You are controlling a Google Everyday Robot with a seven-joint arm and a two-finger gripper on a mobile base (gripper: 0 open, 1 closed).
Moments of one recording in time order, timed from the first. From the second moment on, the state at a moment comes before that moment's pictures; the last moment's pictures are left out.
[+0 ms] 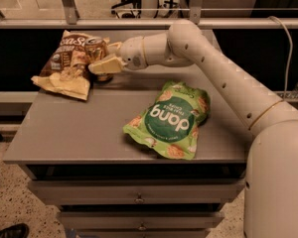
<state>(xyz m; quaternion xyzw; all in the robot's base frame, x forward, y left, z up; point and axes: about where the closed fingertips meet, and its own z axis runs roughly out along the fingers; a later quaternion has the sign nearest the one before) 0.698 0.127 0.877 -0.53 0.58 0.40 0.47</state>
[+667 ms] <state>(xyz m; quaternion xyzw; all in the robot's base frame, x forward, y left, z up) 0.706 0.127 0.881 -0.54 0.57 0.38 0.49</state>
